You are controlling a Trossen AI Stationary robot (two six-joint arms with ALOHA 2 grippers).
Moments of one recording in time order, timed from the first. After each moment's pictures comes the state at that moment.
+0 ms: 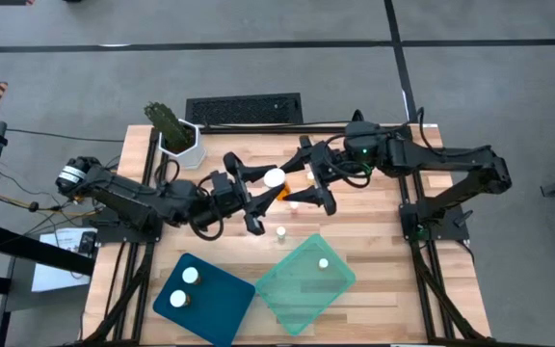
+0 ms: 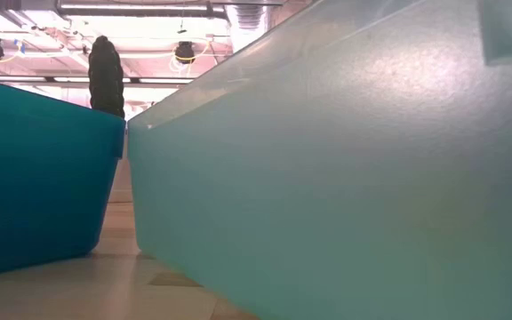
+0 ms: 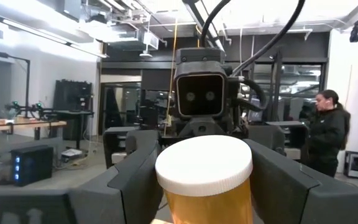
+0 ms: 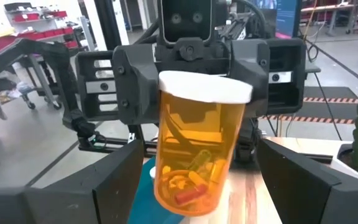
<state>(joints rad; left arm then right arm) -0.29 1.41 1.11 0.72 -0.61 0.15 -0.04 1.40 1.43 -0.11 -0.34 0.08</state>
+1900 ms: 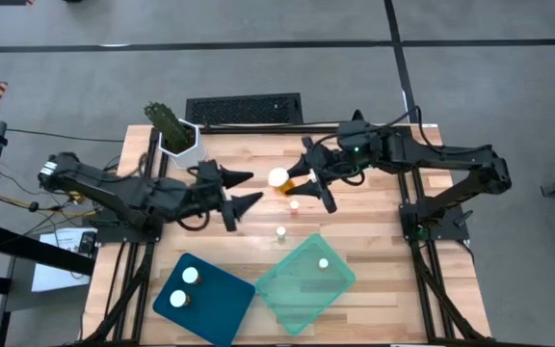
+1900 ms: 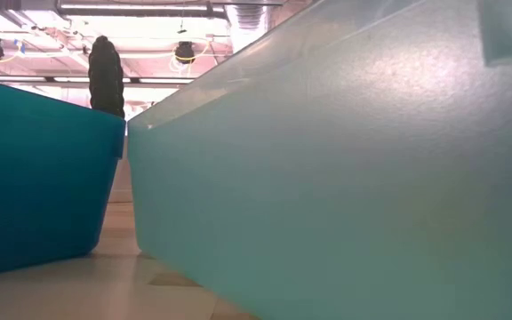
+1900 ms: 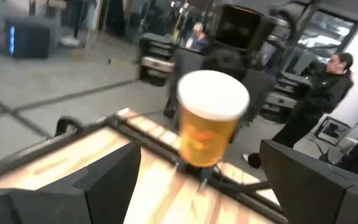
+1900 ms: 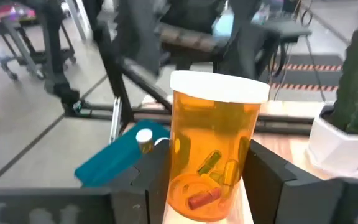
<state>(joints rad) -0.32 1.19 1.12 0.02 -0.66 -0.42 -0.09 1.39 1.43 -0.27 -0.34 0.01</state>
